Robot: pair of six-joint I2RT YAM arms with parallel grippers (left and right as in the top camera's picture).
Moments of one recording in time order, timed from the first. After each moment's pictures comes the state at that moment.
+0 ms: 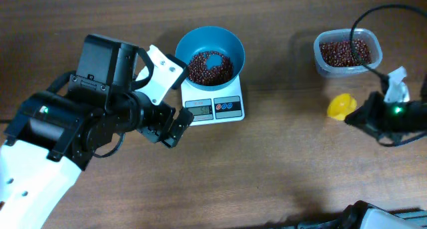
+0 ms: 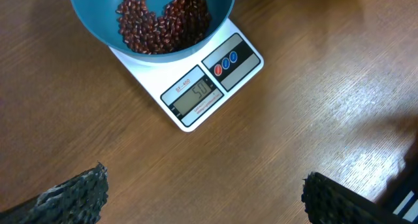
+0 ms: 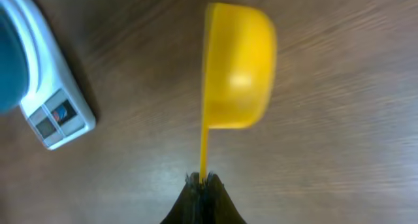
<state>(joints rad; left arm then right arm) -0.42 1.19 1.10 -0.89 0.23 0.23 -0.55 1.31 0.78 -0.92 -0.54 0.00</state>
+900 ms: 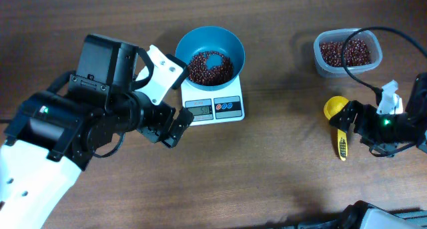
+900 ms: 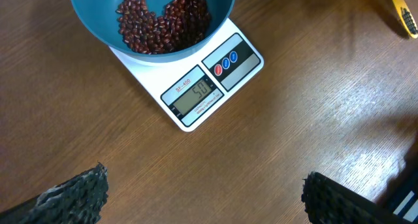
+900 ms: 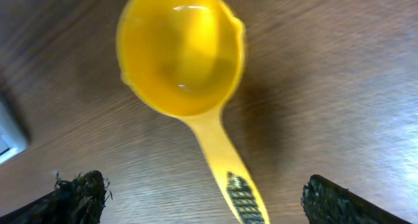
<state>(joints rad) -0.42 1.19 1.10 -0.89 0.23 0.23 -0.55 1.31 0.67 -0.76 -0.39 0.02</state>
